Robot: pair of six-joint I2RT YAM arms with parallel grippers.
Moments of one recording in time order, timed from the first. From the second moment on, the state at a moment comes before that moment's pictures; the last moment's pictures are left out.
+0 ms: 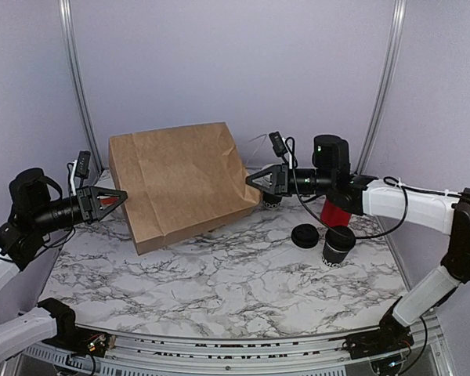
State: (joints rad) left arm -0.30 0.67 0.67 -0.15 0.68 -0.64; right arm 0.63 1.53 1.09 0.21 -0.70 0.58
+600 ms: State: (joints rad) left arm -0.30 0.72 0.69 -0.43 0.20 -0.58; right arm 1.01 1.58 1.83 -0.45 -0.24 0.15
